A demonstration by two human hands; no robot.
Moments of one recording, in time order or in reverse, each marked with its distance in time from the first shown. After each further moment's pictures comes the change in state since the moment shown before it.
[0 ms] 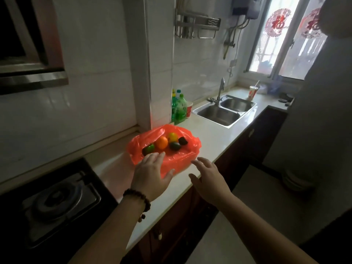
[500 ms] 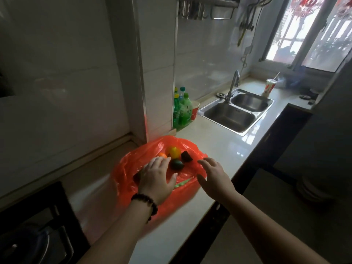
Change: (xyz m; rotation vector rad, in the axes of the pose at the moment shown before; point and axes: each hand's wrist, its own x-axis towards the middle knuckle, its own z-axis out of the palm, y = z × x) left_hand 0.192 -0.049 0.092 -0.037 -0.034 -0.052; right_hand 0.217 0.083 0.037 -0.028 -0.069 0.031
